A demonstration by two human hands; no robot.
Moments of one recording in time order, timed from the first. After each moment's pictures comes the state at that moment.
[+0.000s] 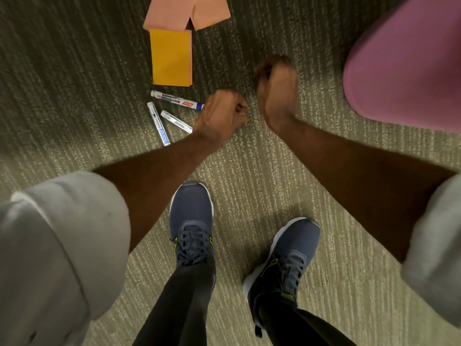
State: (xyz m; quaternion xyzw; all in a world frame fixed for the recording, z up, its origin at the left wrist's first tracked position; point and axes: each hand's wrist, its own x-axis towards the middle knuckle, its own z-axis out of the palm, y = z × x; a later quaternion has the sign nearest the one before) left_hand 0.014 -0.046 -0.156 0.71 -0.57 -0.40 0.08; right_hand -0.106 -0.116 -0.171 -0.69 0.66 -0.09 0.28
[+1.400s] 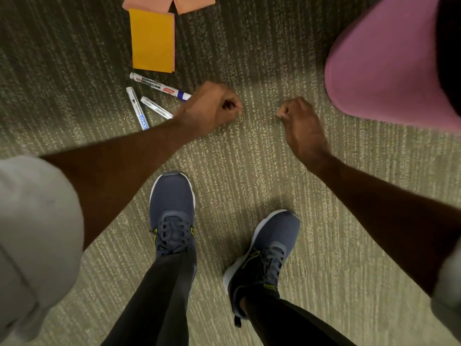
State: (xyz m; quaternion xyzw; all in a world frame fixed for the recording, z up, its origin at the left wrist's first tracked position) left_hand 0.011 -0.052 -0.146 0.61 -0.64 -0.46 0.07; right_hand -0.238 -0.069 -0.162 -0.81 0.52 0.01 0.27
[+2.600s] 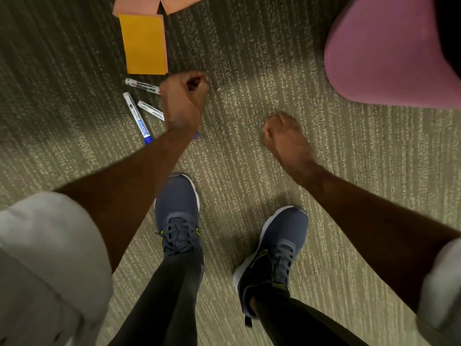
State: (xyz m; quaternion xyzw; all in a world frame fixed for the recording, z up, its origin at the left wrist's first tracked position) left_hand 0.010 -0.035 -0.150 0.82 -0.36 -0.34 0.27; right_hand -0.227 -0.026 -0.165 -0.85 0.46 0.12 0.25
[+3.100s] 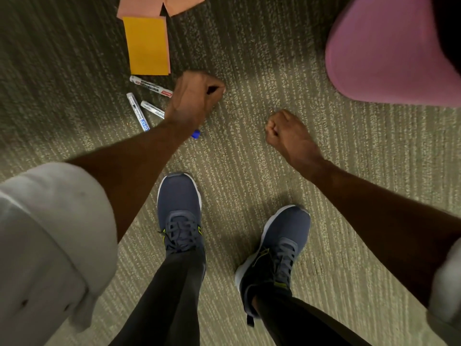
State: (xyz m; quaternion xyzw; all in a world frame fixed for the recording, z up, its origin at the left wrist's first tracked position) left_hand 0.023 -0.043 -0.163 0.69 -0.62 -0.35 0.13; right_hand -0.228 -0.040 -0.157 -0.79 0.50 0.08 0.35
